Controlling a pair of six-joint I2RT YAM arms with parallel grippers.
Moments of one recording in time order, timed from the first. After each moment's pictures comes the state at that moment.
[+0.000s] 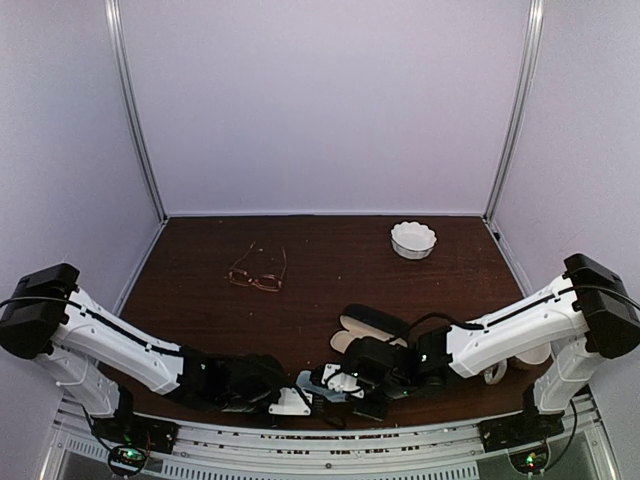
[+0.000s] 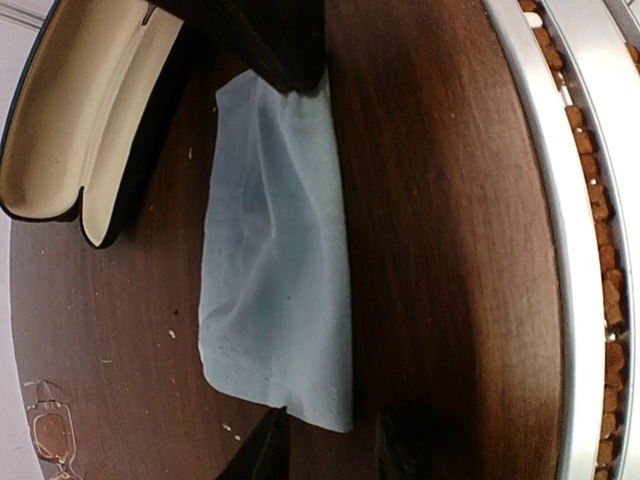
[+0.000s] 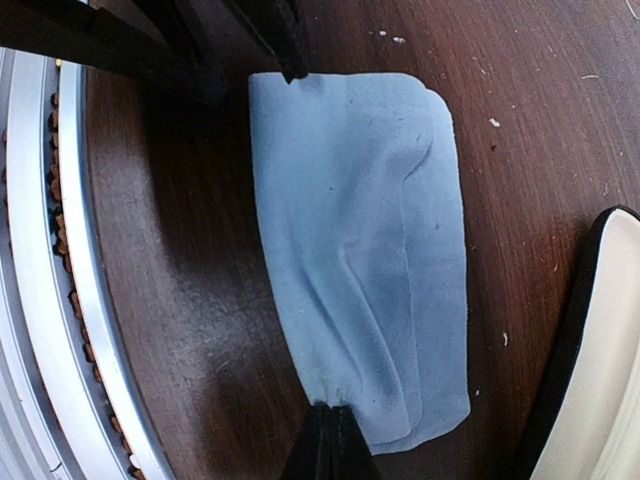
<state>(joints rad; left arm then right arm) -1.38 1.53 0.59 0.04 -0.25 0.50 1.32 1.65 0.86 -0.26 0.12 -0.04</state>
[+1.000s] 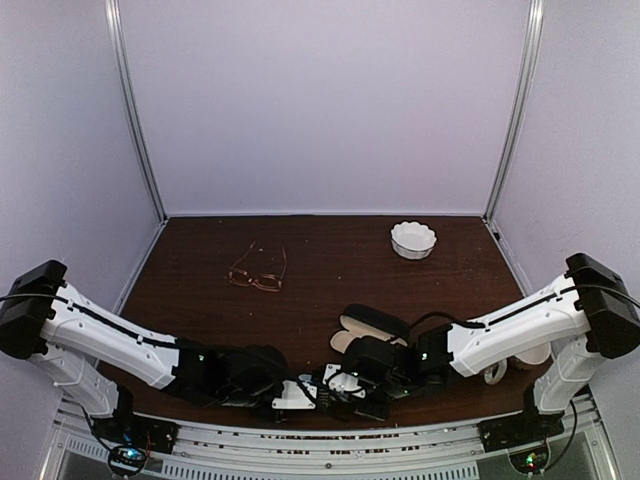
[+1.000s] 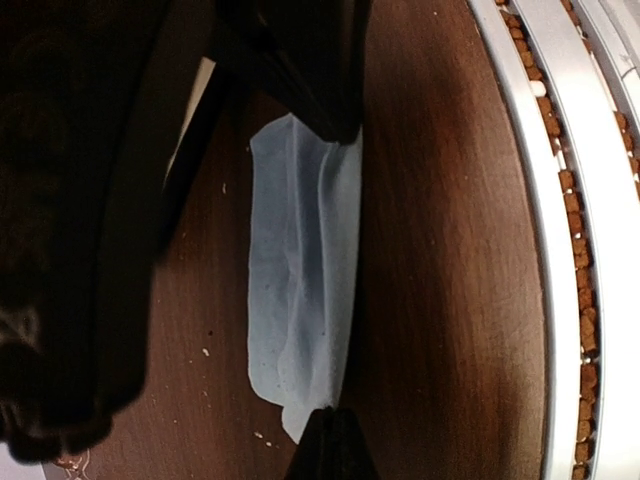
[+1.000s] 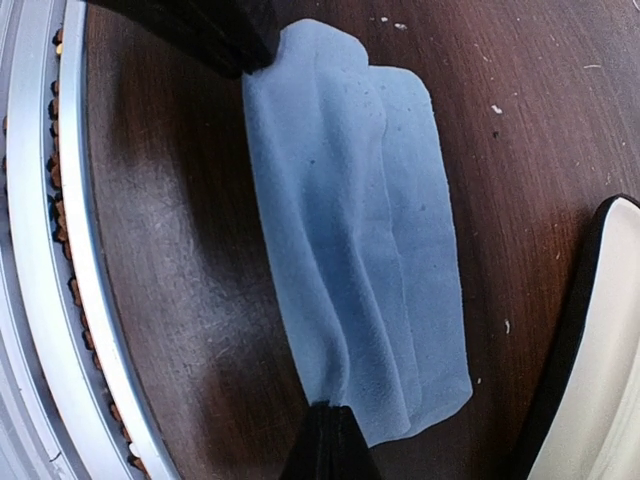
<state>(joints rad) -1.38 1.50 0.66 -0.05 -0.24 0.48 1.32 1.65 0.87 -0.30 0.11 -0.04</state>
